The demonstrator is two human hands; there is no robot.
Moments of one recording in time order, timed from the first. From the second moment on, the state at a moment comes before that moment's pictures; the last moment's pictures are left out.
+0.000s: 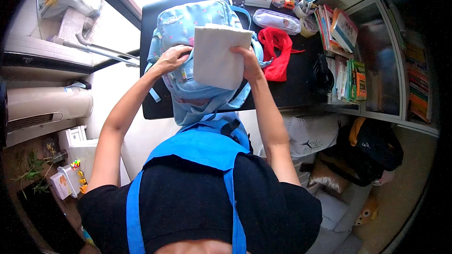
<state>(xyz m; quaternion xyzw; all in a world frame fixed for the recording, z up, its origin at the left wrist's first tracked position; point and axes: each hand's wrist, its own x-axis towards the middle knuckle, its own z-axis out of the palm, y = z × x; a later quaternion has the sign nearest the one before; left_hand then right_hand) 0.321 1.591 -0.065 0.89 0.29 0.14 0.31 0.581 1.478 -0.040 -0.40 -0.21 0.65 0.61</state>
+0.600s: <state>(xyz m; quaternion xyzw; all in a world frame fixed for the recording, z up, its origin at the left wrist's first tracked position) 0.332 1.589 -0.028 0.95 0.28 0.05 0.14 0.564 1.445 -0.086 -0.32 -0.04 0.73 0.61</state>
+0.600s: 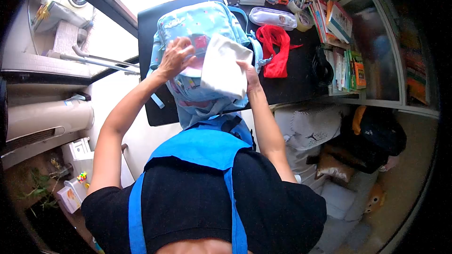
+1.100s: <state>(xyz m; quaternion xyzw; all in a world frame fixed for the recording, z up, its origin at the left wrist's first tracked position) 0.376 1.694 0.056 0.88 0.36 0.28 0.12 0.560 1.454 -0.071 -0.49 -0.17 0.68 0.51</state>
